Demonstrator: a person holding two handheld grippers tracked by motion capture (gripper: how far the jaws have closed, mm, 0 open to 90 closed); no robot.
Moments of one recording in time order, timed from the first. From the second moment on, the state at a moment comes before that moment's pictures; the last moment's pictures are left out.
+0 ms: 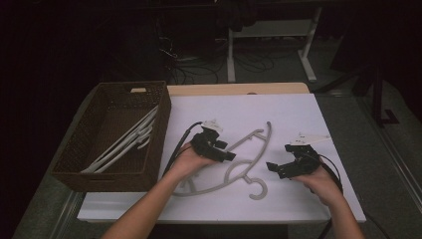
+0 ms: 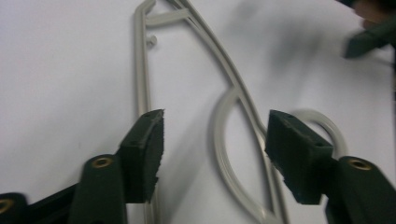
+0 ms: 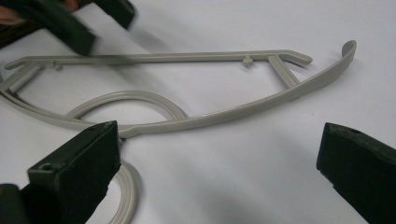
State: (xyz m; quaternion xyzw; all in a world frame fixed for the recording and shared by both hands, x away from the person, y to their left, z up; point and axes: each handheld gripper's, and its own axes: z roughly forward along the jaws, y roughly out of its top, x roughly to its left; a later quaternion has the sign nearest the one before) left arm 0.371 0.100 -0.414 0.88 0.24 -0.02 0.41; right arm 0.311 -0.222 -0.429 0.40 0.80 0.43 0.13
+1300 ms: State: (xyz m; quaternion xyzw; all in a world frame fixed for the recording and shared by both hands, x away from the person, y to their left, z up) left arm 0.321 0.150 -0.415 0.86 0.23 -0.01 0.45; right arm 0.419 -0.161 -0.402 0.40 0.84 0.35 0.12
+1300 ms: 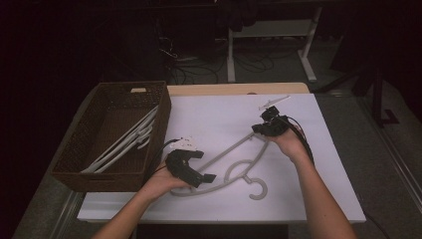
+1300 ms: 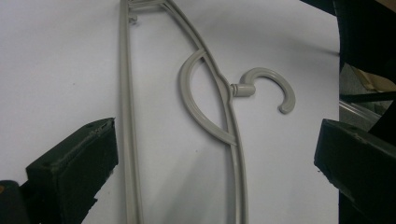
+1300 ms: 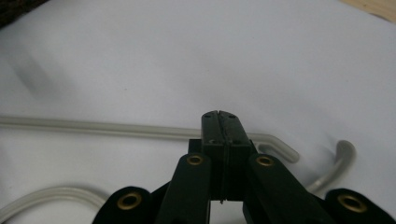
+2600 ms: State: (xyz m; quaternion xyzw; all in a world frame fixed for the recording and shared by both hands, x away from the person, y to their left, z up) left arm 0.308 0.113 -0.441 0.92 0.16 -0.01 0.36; right arm 0.463 -0.139 -0.441 0.44 0.86 0.24 0.11
